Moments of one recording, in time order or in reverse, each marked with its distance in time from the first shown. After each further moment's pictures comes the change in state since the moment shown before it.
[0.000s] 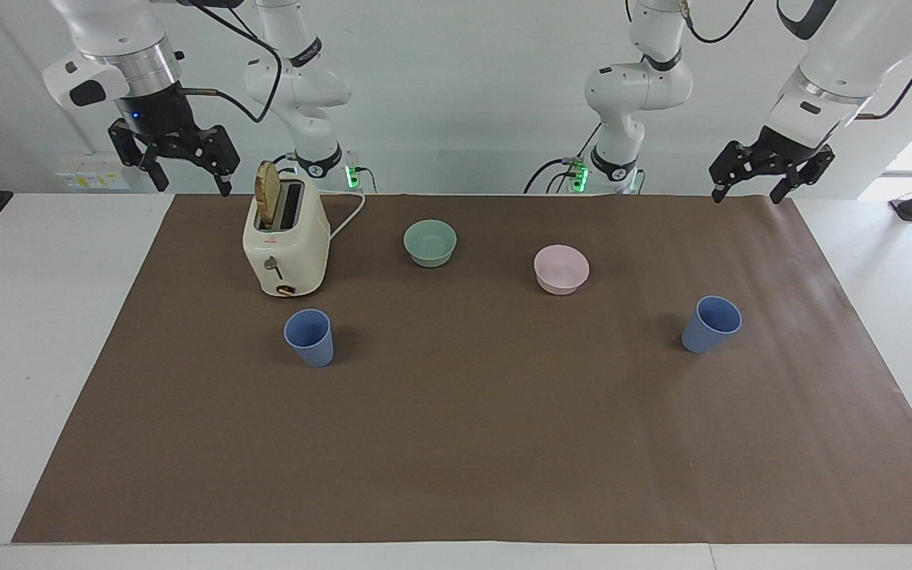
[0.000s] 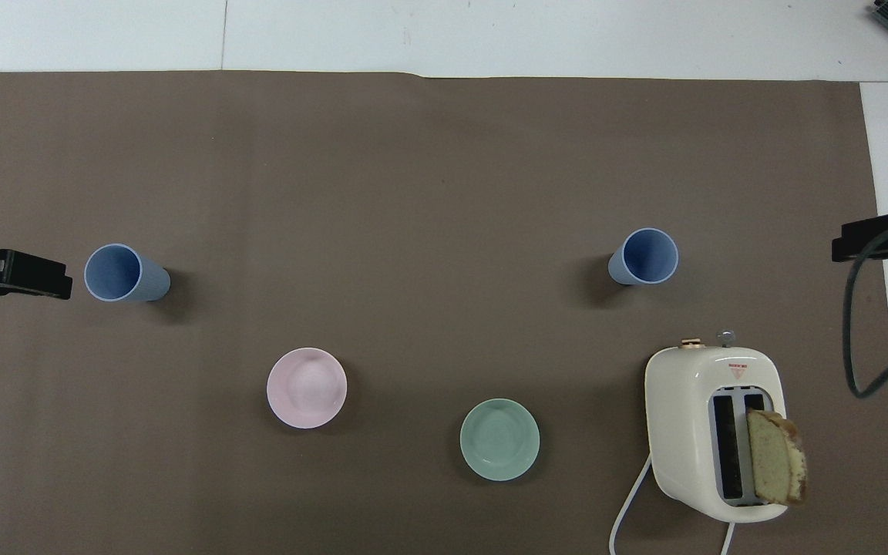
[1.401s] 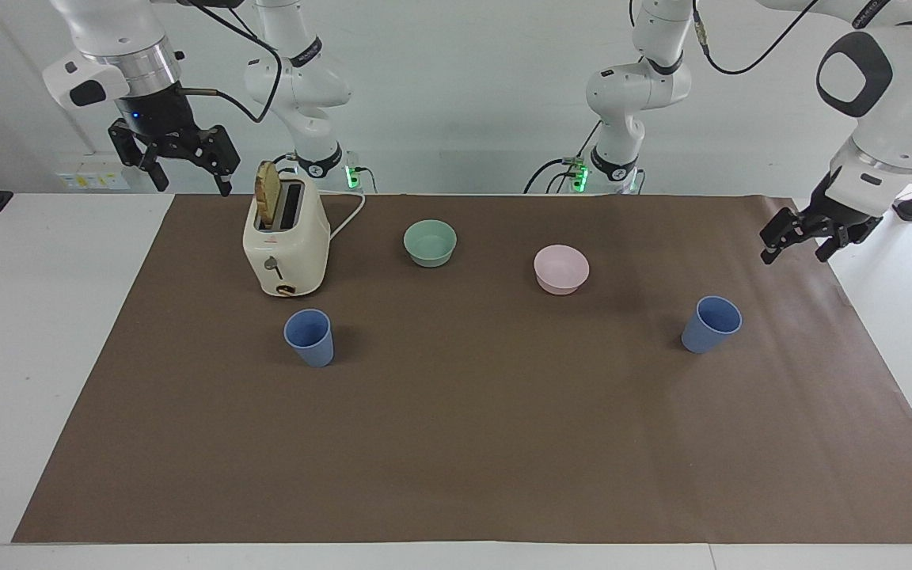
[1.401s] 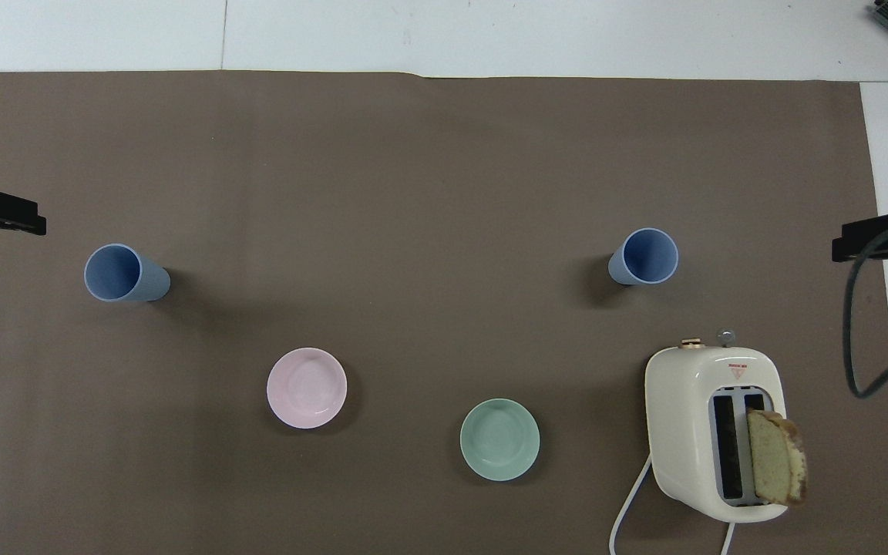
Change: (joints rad) left arm 0.145 0.225 0.036 -0.053 -0.001 0.325 0.083; right arm 0.000 0.000 0.000 0.000 0.000 0.000 0.000
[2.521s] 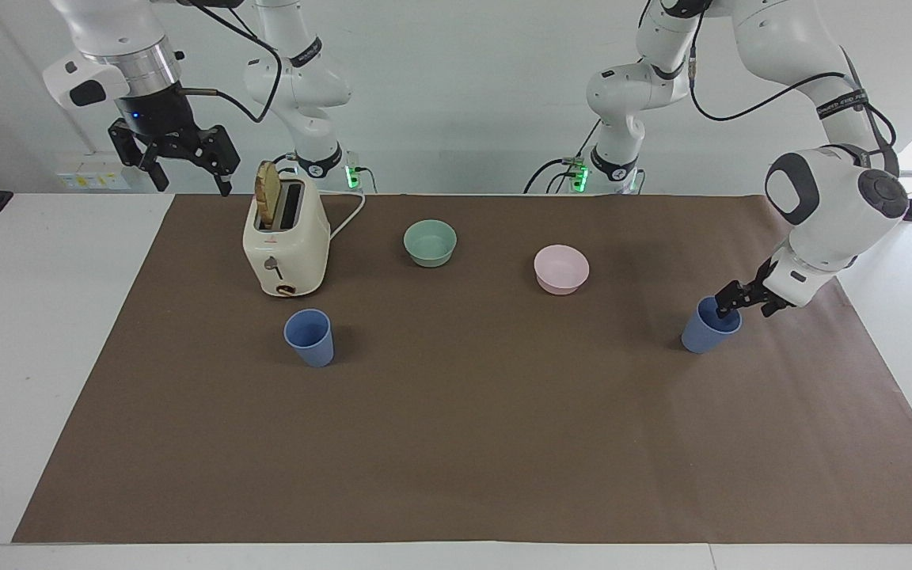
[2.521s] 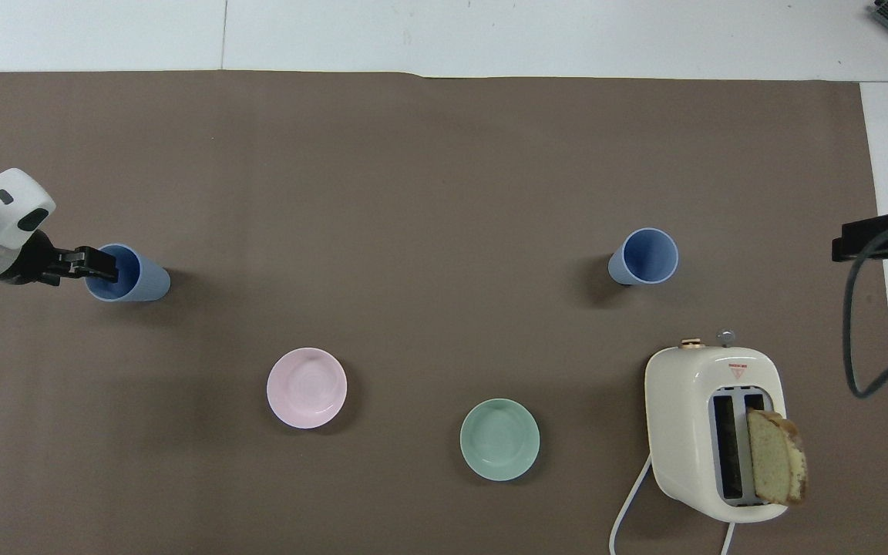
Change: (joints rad) left arm 0.017 0.045 -0.013 -0.284 -0.006 0.233 0.039; right arm 0.000 0.000 0.000 0.000 0.000 0.000 0.000
